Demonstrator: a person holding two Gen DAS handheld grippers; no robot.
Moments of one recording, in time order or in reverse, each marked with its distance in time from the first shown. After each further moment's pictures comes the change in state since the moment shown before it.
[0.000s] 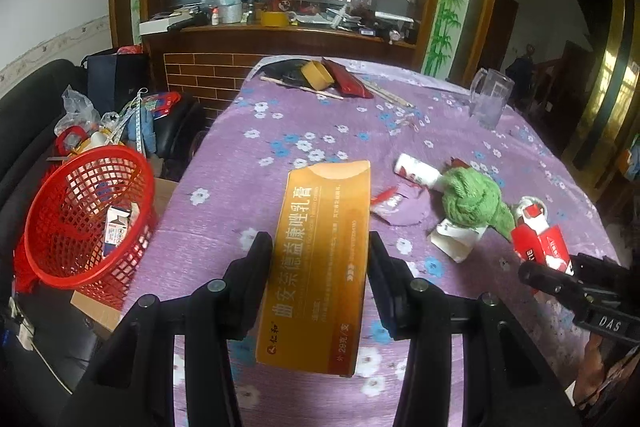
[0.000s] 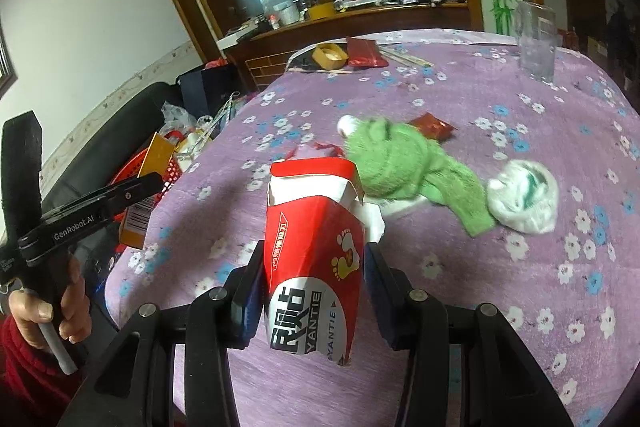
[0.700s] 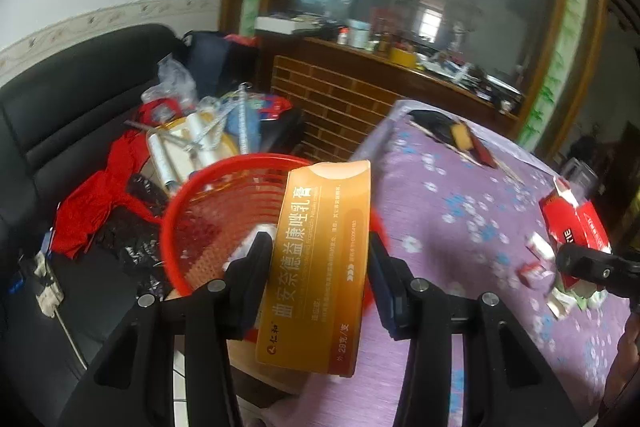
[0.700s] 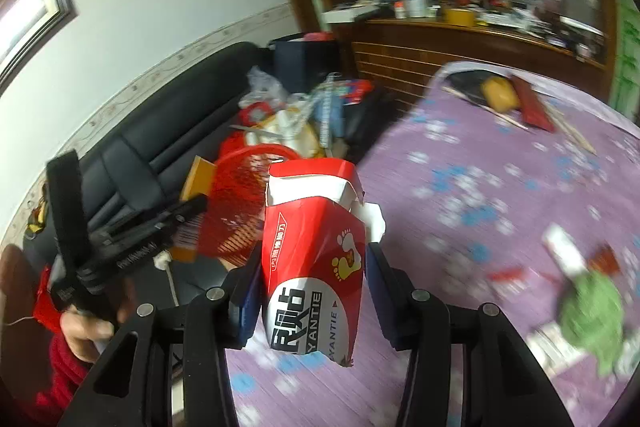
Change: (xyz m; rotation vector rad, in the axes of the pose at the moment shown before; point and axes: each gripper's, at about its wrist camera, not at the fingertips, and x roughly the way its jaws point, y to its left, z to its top) left arm -0.030 0.207 0.008 -0.258 -0.096 0.196; right arm 0.108 0.210 0.099 -0.242 0.102 0.240
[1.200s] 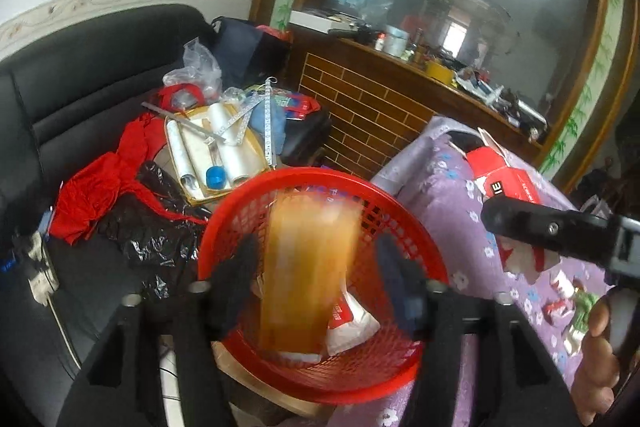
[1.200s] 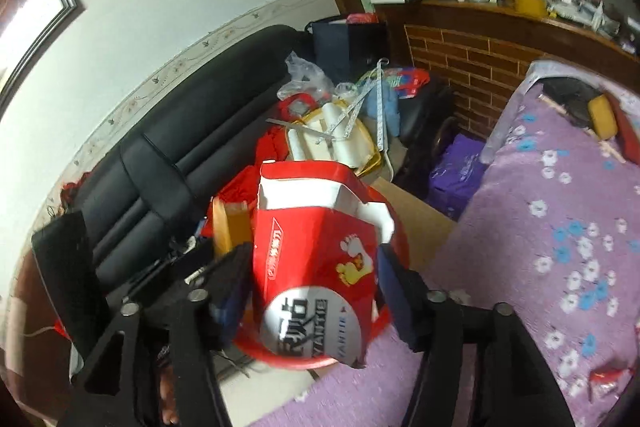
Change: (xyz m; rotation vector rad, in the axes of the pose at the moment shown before) left arm 0.030 0.052 0.017 -0.120 -0.013 0.014; right arm 0.119 0.042 0.070 0.047 0.062 0.119
